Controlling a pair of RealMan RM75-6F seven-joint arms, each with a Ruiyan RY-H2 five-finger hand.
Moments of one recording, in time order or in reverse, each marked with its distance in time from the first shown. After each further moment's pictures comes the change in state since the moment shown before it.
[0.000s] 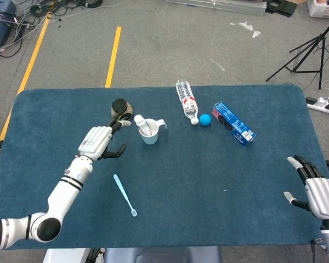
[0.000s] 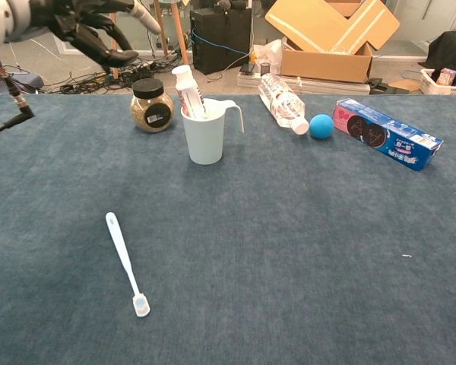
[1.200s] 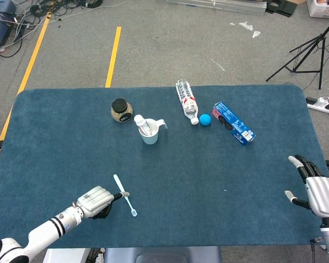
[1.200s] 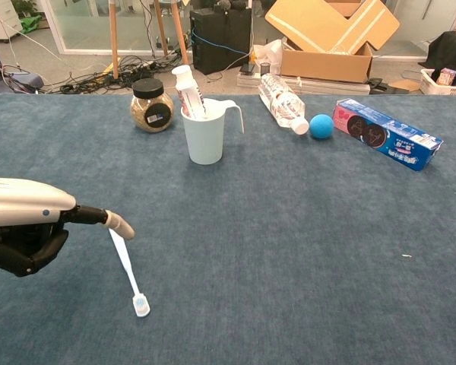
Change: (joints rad) left arm 0.149 0.045 0.353 0.046 0.578 -0.333 -0.094; right arm 0.008 -0.009 0.006 0.009 0.027 -0.017 -0.017
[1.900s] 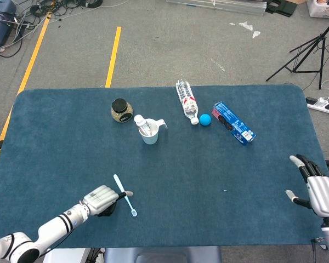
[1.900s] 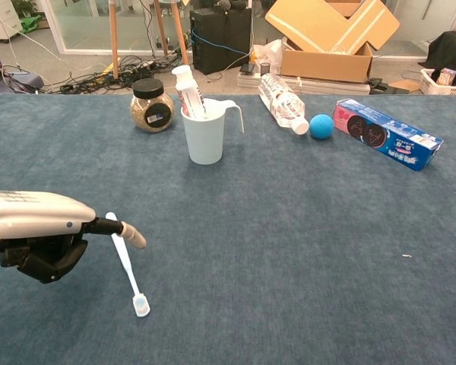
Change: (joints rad) left arm -0.019 -0.099 -0.004 0.115 -0.010 -0.011 -0.009; right arm 0.002 0.005 0.003 0.003 0.011 -0.005 0.008
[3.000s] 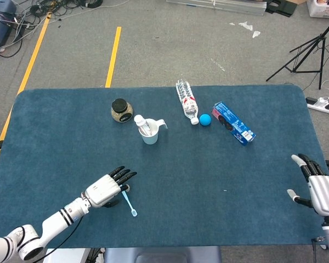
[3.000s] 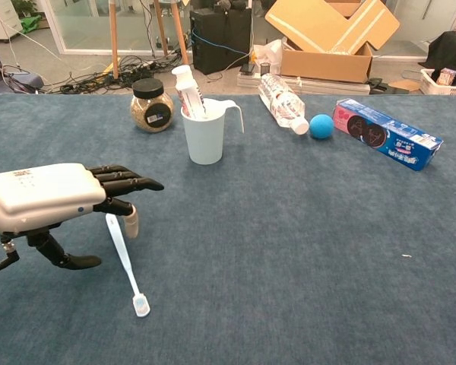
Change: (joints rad) left arm 0.064 -0.230 0.037 0.447 0.405 0.350 -0.087; right arm 0.003 -0.004 0.007 0.008 0.020 -0.006 -0.005
